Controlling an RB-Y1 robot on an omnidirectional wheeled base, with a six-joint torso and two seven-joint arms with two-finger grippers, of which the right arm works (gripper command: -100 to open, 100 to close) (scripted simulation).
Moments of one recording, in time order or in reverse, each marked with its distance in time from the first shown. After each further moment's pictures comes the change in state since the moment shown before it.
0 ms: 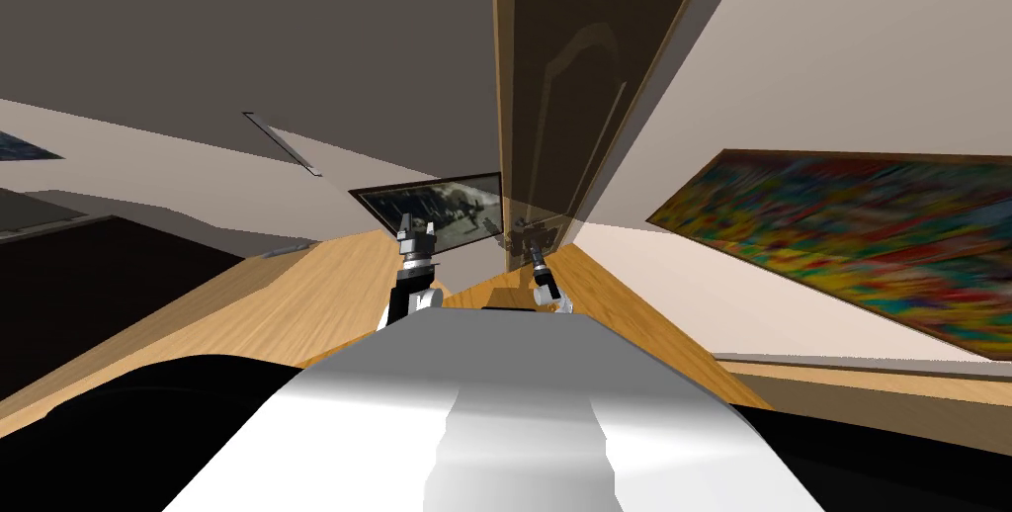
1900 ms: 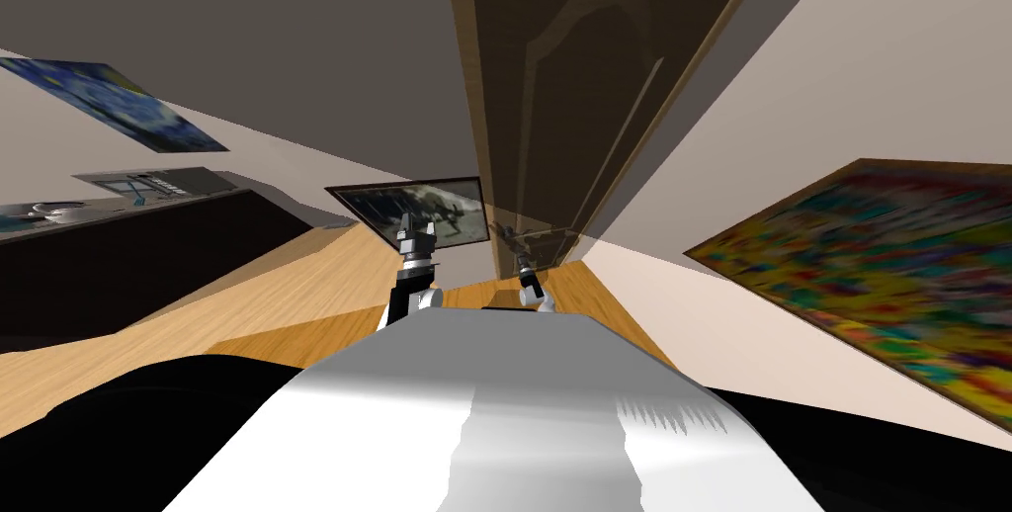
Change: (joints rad) arm -0.152 0.117 0.085 0.333 -0.071 -0.047 0.075
